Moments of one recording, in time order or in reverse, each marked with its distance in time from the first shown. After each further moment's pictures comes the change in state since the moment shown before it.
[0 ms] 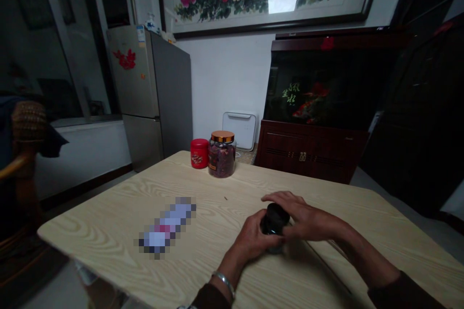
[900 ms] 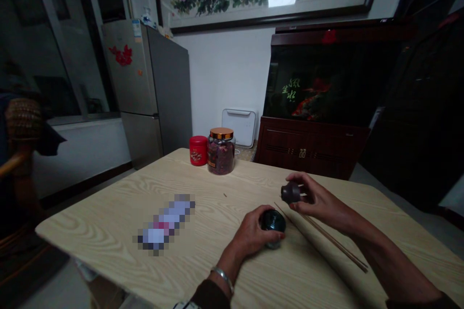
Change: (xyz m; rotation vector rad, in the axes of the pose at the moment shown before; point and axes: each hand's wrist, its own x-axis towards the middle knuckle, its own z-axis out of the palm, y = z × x) left_hand -0.002 0.008 -0.004 0.087 0.005 -0.017; right_hand -0.022 0.028 -0.003 0.677 0.346 0.040
